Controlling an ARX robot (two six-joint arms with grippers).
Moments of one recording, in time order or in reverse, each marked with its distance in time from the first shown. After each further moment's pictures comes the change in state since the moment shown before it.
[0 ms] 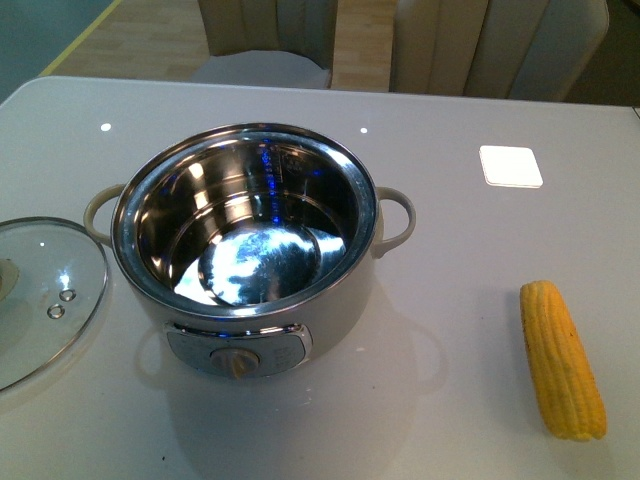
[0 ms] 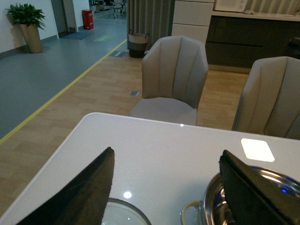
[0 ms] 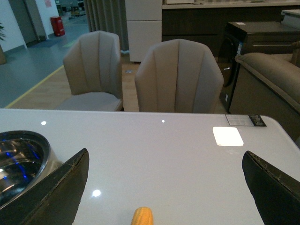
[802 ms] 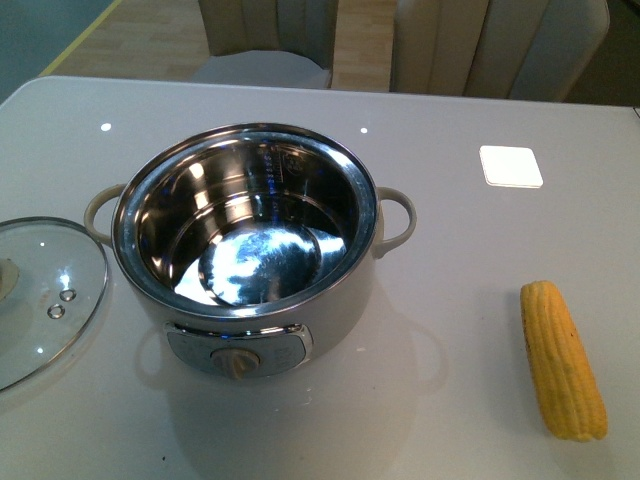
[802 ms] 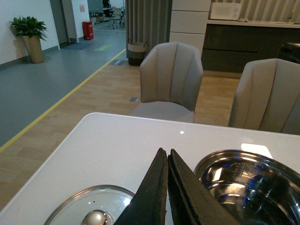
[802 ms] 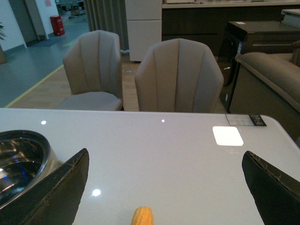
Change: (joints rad) left arm -0.108 -0.507 -0.146 -0.320 -0.102 0.014; right arm 0.000 0.000 0.000 0.000 0.000 0.000
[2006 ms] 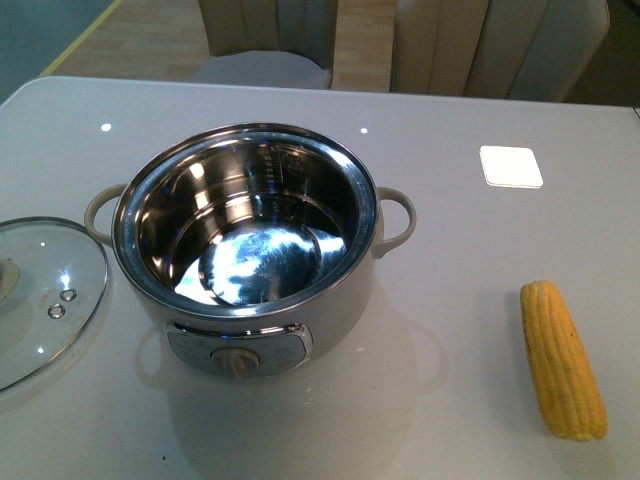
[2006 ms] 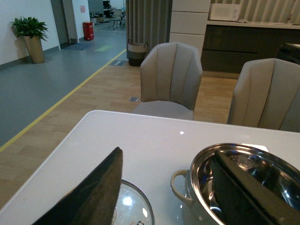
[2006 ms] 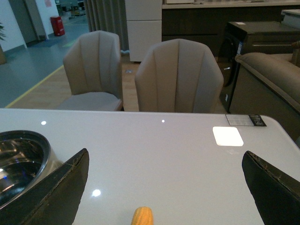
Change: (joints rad) left arm 0.000 -0.381 0.000 -0.384 0.000 0.000; right arm 0.000 0.000 0.000 0.000 0.000 0.000
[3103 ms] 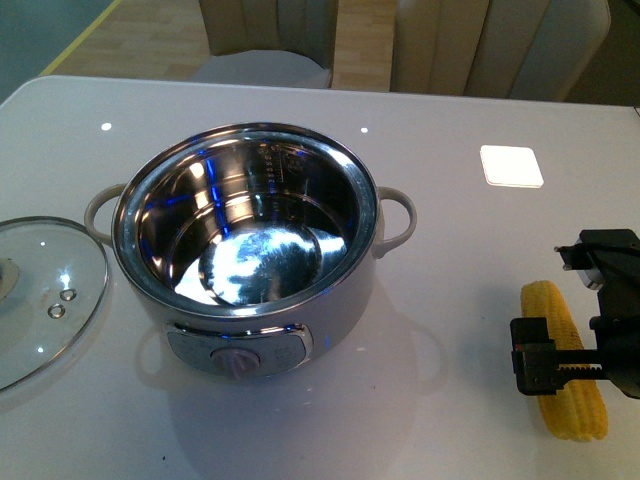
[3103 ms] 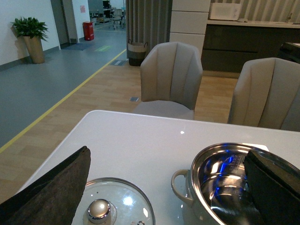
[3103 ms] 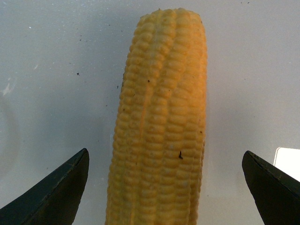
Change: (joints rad) left arm 0.000 -0.001 0.000 -0.001 0.000 0.003; right arm 0.150 2.147 0.554 0.559 0.137 0.061
